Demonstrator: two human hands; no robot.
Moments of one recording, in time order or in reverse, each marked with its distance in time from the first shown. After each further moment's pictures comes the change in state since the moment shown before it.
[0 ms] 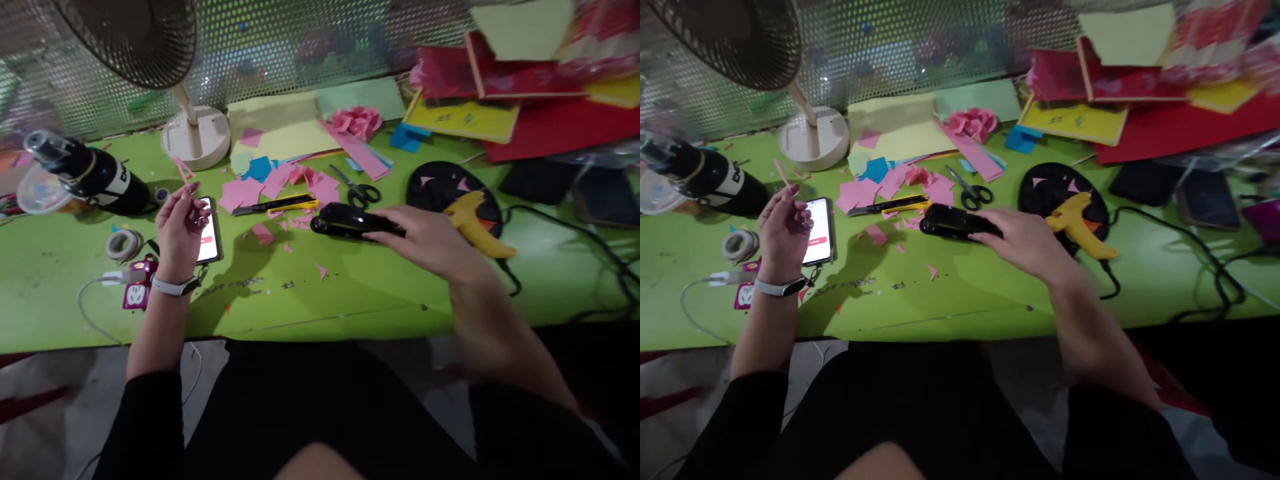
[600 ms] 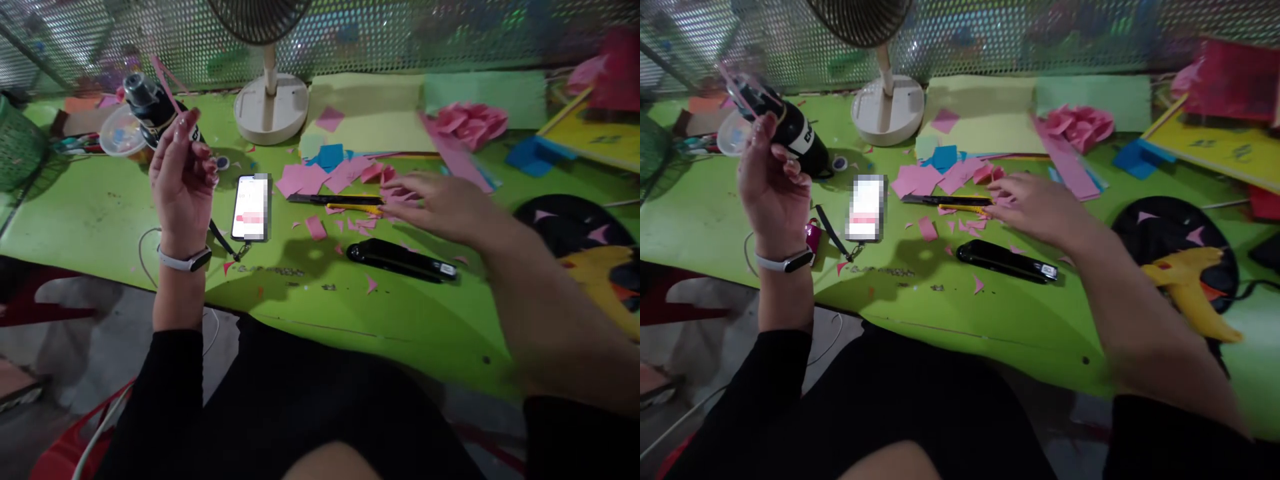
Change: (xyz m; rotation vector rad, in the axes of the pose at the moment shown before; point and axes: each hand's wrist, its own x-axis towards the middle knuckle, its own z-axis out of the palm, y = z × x) left_hand -0.016 0.067 -0.027 -0.211 0.133 0.200; right_hand 0.105 -0.052 0.018 -0.190 -0.271 -0.184
